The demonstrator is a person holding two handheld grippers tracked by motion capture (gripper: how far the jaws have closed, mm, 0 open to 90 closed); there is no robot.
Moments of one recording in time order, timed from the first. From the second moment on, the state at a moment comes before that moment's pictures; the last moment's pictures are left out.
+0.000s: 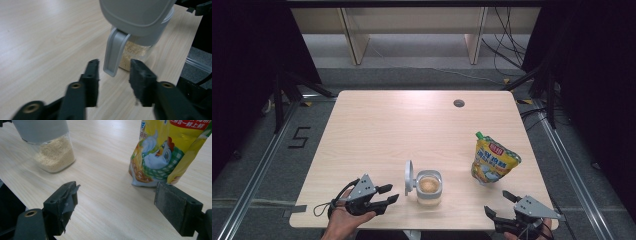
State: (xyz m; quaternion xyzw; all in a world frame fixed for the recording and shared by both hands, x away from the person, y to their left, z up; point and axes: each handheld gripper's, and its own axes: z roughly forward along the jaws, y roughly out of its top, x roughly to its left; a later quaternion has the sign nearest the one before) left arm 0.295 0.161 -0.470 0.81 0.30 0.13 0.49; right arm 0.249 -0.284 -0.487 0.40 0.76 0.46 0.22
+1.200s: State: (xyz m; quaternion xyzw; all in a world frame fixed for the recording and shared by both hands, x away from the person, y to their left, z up) left arm 0.309 0.129 -0.429 0.81 0.24 0.15 0.52; right arm 0.249 -0.283 -0.486 0.40 0.76 0.46 0.22
